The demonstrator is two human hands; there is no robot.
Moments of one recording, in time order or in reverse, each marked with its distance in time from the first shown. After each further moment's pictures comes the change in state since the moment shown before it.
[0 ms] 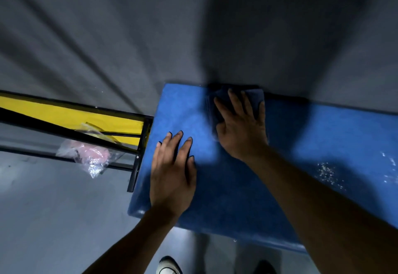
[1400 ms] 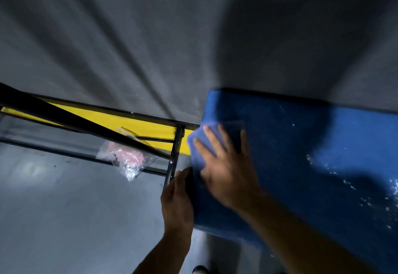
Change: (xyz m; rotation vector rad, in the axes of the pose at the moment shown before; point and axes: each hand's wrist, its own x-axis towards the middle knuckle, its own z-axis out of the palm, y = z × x) left_hand -0.016 -0.053 -0.061 -1.022 0.065 -1.125; right_hand -0.039 -0.135 0.037 -0.047 0.030 -0.326
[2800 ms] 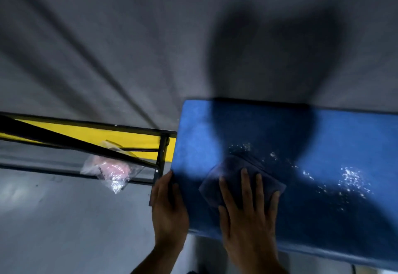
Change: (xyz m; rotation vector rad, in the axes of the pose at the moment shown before) left_hand -0.004 -0.030 0.007 0.512 -0.021 0.572; right_hand -0.133 0.008 0.017 0.018 0.097 0.433
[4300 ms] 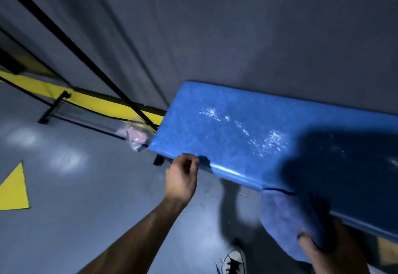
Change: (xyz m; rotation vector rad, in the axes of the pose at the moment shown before) left_hand -0.217 0.082 0.041 0.093 0.032 0.104; right_hand -0.181 0.298 -0.084 0.733 -0.080 0.324
